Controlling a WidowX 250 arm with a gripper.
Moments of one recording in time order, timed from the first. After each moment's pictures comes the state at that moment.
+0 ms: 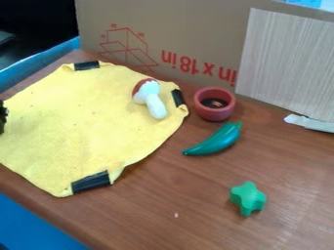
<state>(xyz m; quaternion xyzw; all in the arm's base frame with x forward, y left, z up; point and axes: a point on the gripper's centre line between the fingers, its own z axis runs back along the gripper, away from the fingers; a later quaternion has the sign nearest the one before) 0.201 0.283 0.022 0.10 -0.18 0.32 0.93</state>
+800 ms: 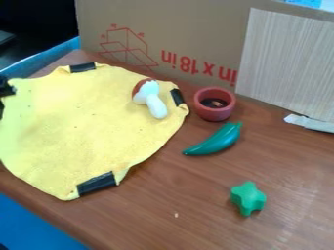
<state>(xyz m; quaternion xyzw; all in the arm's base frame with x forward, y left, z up) 0.214 0.245 0.061 -0.01 -0.19 0.32 0.93</state>
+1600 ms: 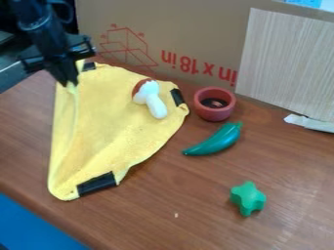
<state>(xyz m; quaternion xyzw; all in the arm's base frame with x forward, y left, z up) 0.304 0.161 0.097 -0.05 -0.18 0.34 0.92</state>
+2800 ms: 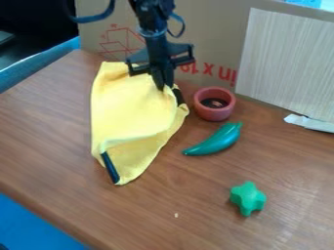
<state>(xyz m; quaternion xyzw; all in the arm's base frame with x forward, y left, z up) 0.402 0.059 0.068 -0.05 -0.16 0.34 0.93</state>
